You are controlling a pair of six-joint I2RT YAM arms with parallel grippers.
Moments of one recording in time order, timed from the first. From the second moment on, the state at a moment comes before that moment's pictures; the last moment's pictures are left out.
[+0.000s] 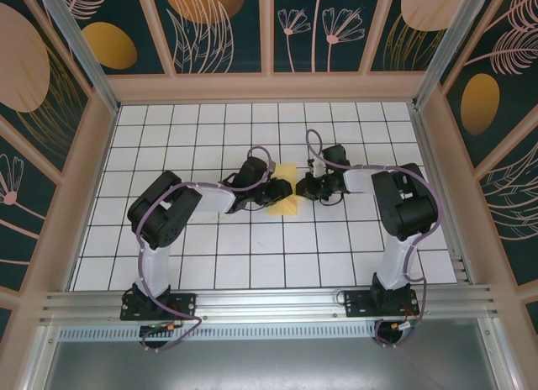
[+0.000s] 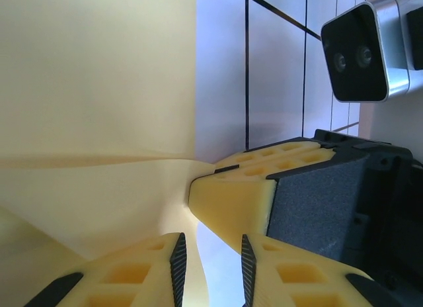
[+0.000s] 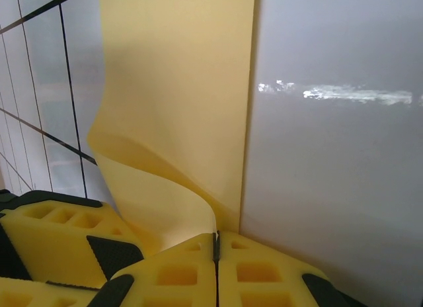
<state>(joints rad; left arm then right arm) -0.69 1.99 1.01 0.32 0.43 -1.04 0.34 1.89 0.96 -0.14 -0.65 0.49</state>
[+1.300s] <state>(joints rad) -0.69 2.03 1.03 0.30 0.44 -1.03 0.35 1.92 1.01 -0.17 -0.63 0.49</state>
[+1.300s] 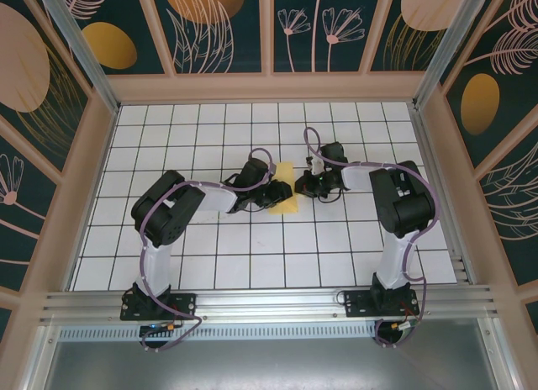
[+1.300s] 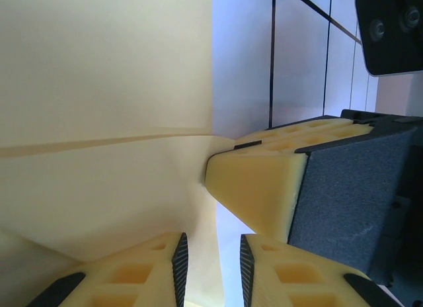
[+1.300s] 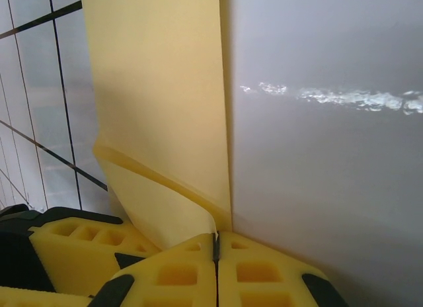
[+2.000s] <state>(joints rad) -0.69 1.99 1.02 0.30 0.41 -1.03 0.37 1.93 1.04 -0.18 -0.61 0.47</state>
